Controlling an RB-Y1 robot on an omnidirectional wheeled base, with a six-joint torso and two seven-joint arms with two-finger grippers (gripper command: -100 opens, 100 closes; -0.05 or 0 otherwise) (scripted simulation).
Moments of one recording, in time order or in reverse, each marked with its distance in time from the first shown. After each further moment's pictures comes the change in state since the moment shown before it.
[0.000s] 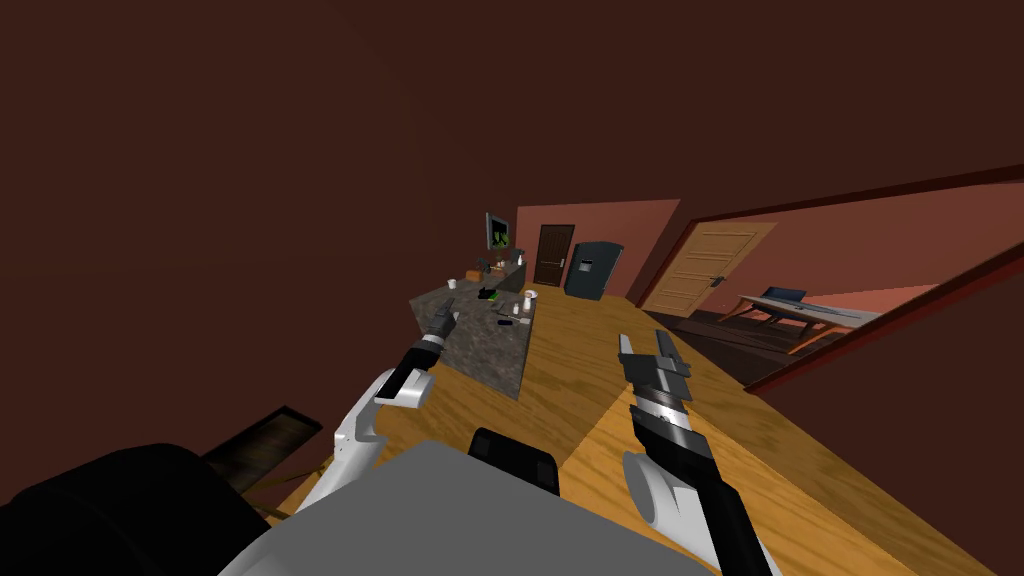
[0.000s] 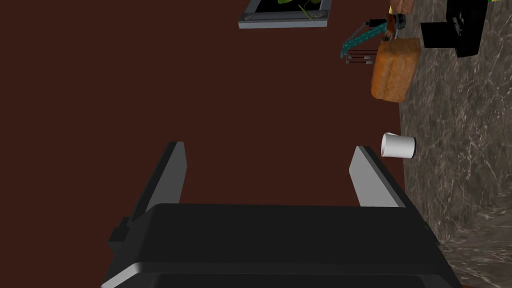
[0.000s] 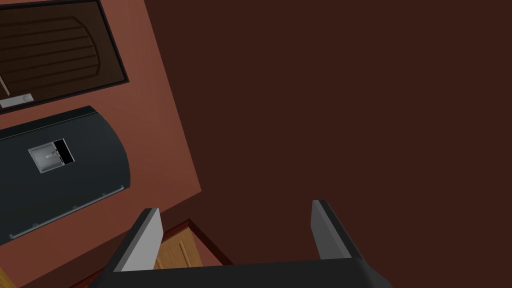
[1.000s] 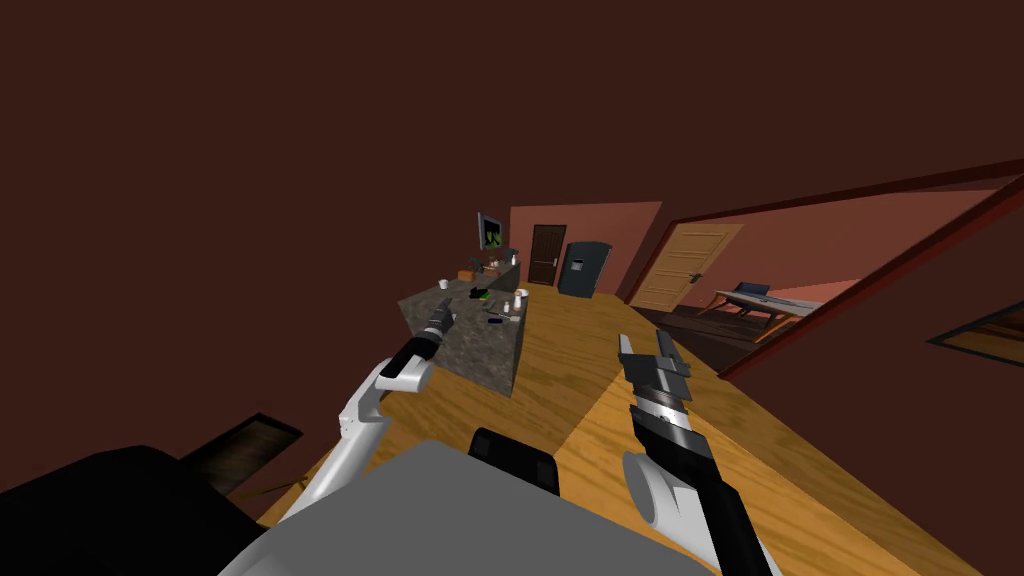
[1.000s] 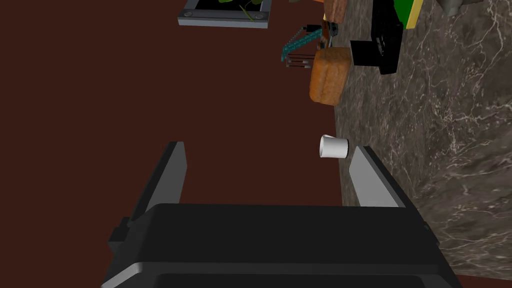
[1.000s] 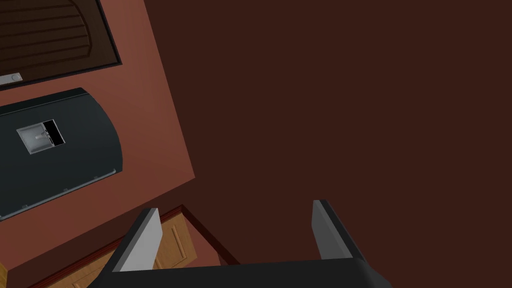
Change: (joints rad) left arm -0.088 0.024 0.075 0.016 0.076 0.270 0.049; right arm 0.000 0.000 0.000 0.000 0.000 0.000 0.000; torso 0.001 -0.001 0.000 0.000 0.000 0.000
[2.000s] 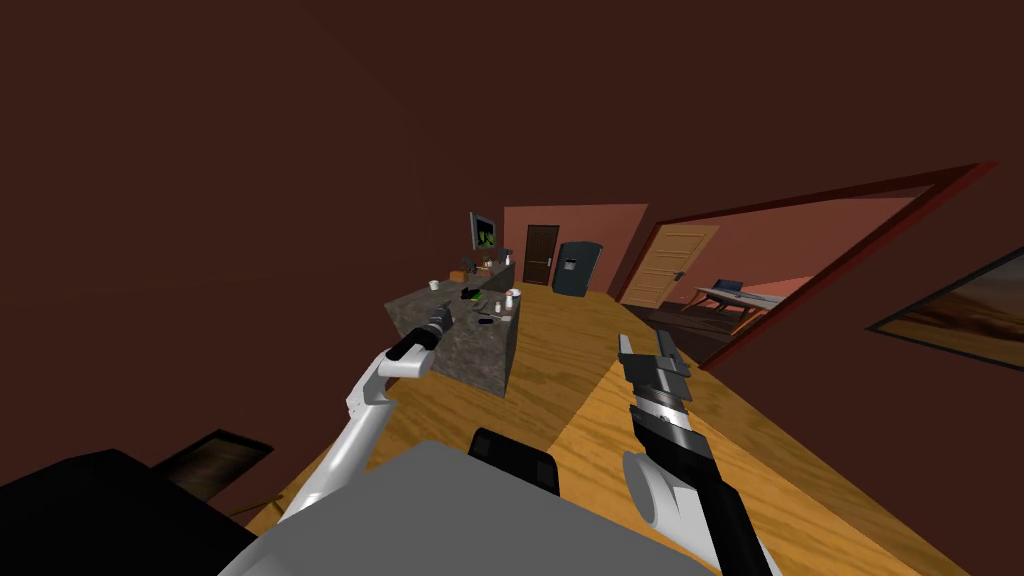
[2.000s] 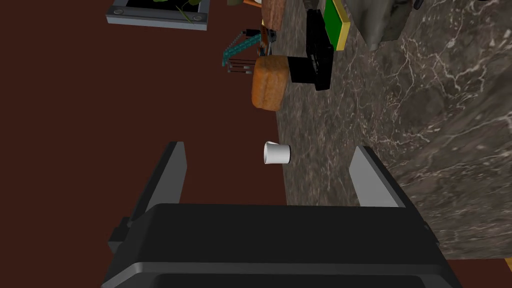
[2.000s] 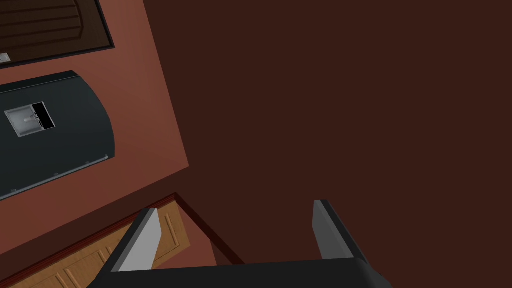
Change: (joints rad) left arm -0.093 0.019 0.061 0.035 0.063 0.261 0.031; right arm 0.000 0.000 0.000 0.000 0.000 0.000 0.000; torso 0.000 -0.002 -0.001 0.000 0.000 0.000
